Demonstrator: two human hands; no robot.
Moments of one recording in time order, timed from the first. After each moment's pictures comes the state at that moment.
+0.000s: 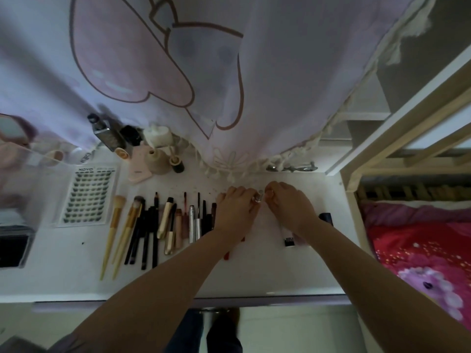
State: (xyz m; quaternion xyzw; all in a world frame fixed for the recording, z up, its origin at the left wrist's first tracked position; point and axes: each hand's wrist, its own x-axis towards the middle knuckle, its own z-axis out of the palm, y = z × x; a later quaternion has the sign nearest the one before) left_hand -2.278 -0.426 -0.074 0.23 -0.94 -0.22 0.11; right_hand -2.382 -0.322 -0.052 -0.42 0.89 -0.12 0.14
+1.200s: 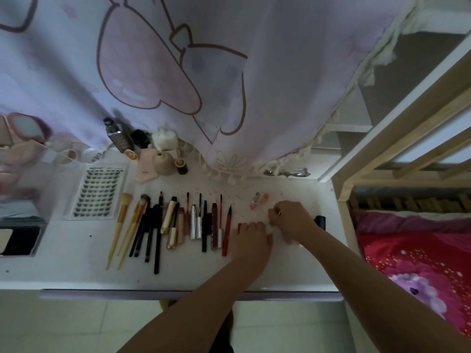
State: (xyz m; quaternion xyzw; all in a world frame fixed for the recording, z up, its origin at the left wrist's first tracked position) left_hand -2.252 -0.357 -0.057 0.26 -0.94 -0.21 -0.11; right_hand -2.363 -0.304 -0.020 -0.30 0.90 -0.09 0.30
